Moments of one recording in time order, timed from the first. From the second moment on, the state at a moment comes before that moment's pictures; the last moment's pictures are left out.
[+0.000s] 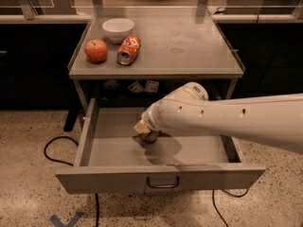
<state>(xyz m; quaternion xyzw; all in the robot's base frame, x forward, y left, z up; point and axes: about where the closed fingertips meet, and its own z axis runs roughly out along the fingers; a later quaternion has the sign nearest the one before) 0.616 0.014 0.669 -0.40 0.86 0.07 0.32</state>
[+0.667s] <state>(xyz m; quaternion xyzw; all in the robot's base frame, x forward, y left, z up) 0.616 0.014 0.669 -0.40 0.85 0.07 0.32</state>
